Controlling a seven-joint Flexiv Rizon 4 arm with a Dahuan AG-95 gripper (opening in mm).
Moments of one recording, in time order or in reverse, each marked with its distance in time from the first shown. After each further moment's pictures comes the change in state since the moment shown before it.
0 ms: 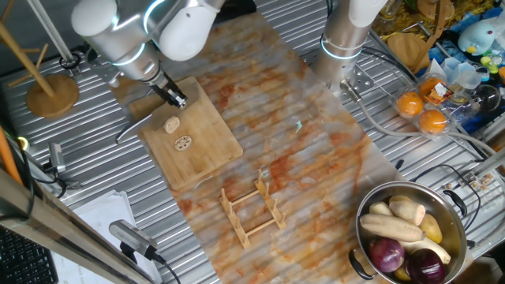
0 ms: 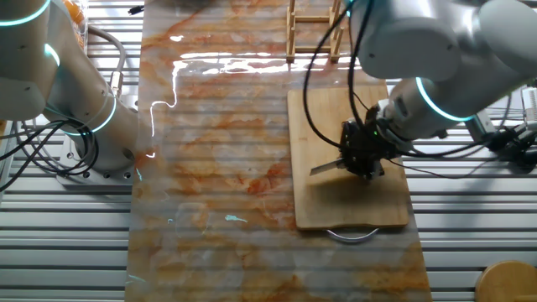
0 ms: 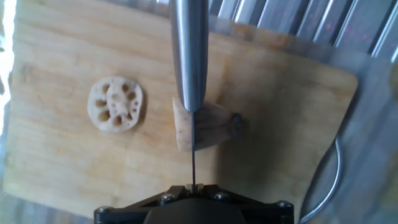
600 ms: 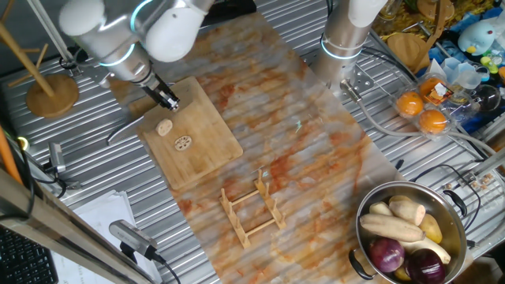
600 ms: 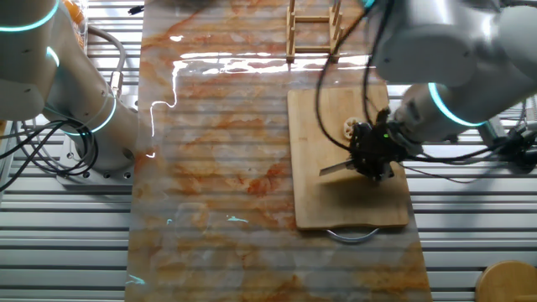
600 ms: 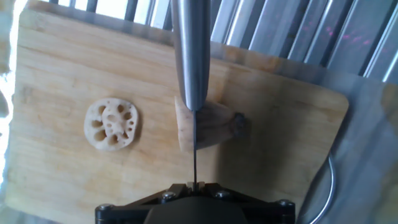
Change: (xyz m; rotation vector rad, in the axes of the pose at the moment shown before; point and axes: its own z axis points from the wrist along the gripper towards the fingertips) arm -0.001 0.000 0.002 -0.003 -0.010 0.001
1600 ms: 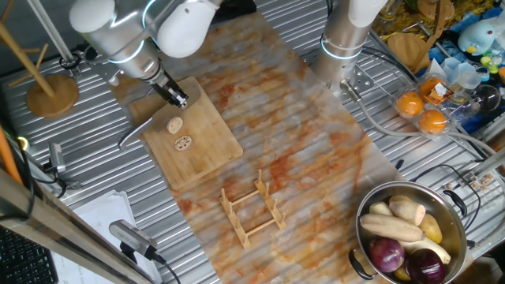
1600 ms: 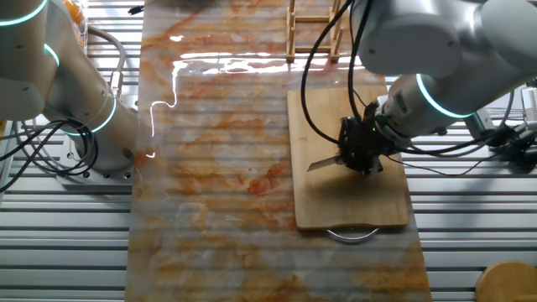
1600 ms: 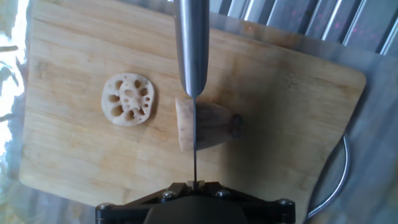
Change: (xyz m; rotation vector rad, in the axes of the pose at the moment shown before) arm 0.013 0.013 -0.006 -0.008 0.018 -0.015
